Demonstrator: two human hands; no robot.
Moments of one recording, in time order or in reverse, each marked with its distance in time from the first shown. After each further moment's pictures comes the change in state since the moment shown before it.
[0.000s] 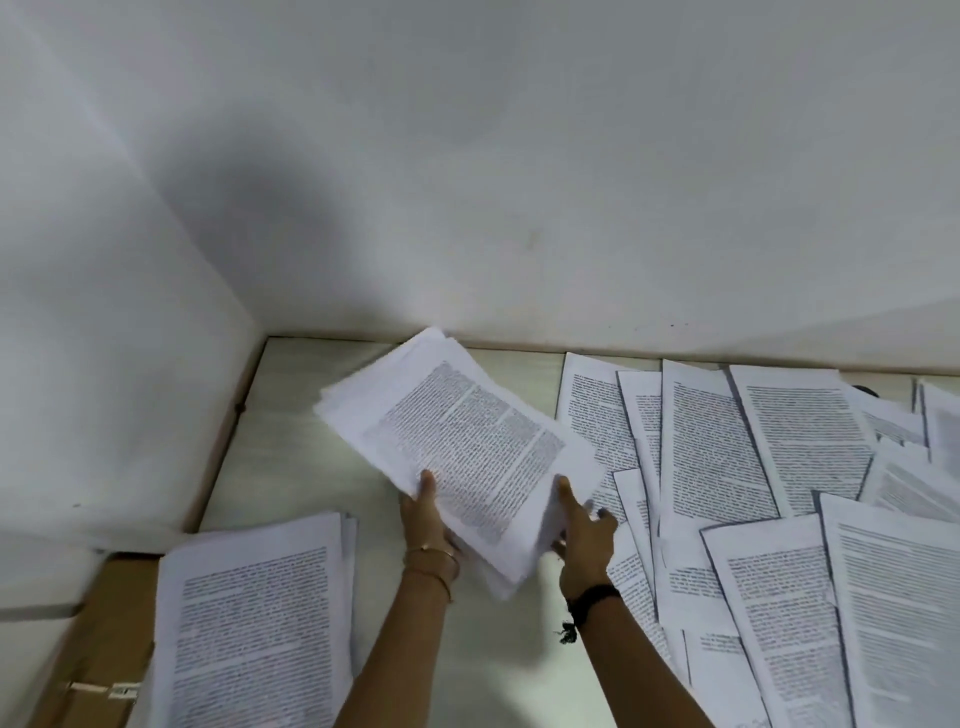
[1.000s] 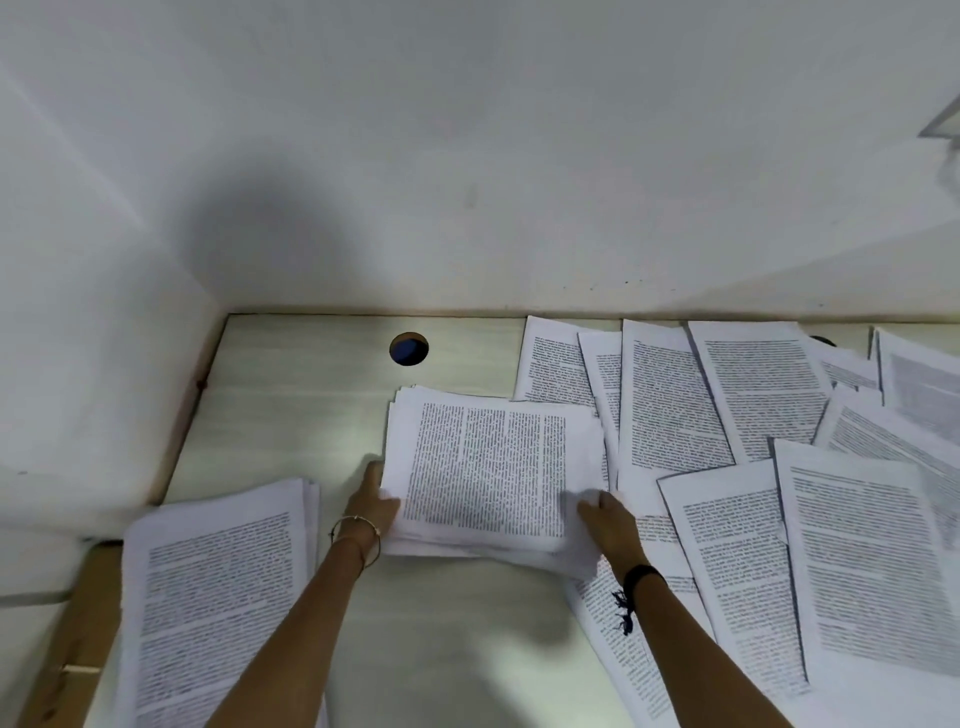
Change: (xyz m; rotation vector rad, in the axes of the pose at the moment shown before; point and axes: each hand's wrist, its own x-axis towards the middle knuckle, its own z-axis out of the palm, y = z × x) left_hand 0.000 -0.005 -0.045 1.286 -0.172 0.142; right_hand 0.034 -0.006 -0.106 -0.774 -0.116 -0.236
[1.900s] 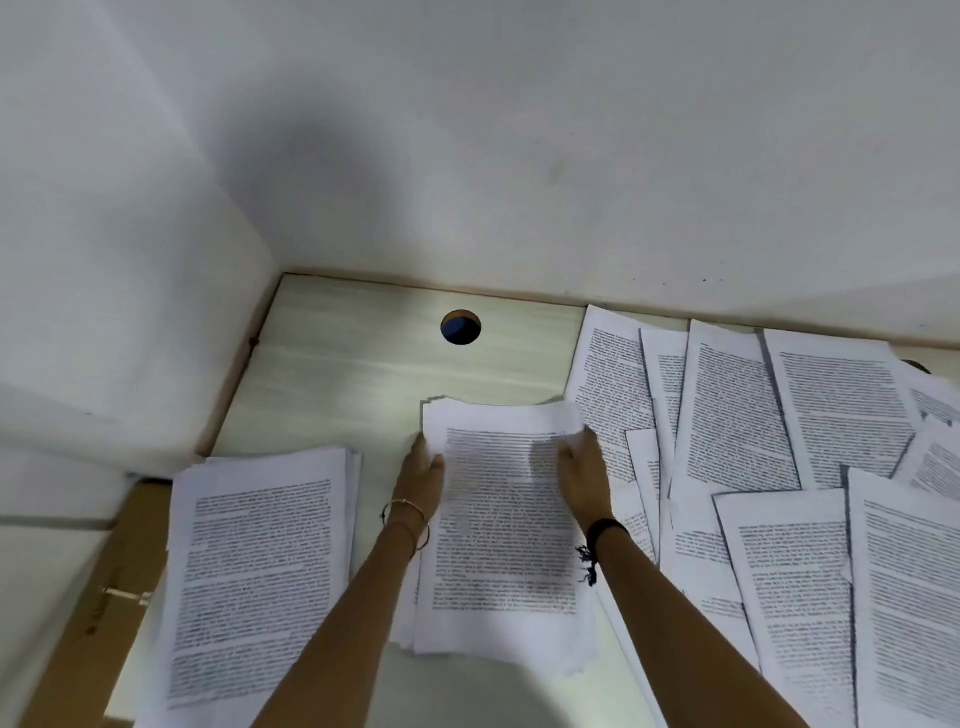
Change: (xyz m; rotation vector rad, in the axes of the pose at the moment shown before) left_hand 0.008 0.001 0.009 -0.239 0.086 -0.029; right_hand 0.017 -0.063 0.078 -0.011 -0.042 -0.388
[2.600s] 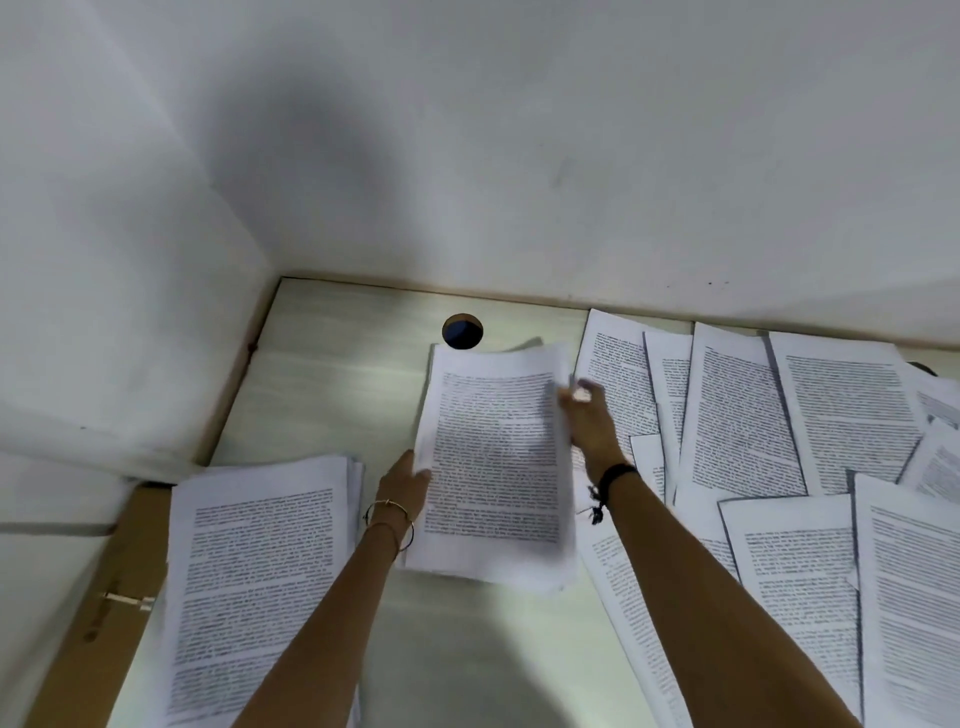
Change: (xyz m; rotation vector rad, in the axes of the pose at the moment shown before) left_hand 0.015 -0.012 -0.021 0.091 -0.033 -0.065; right_hand 0.043 -0.054 -0.019 0.331 -0.062 0.201
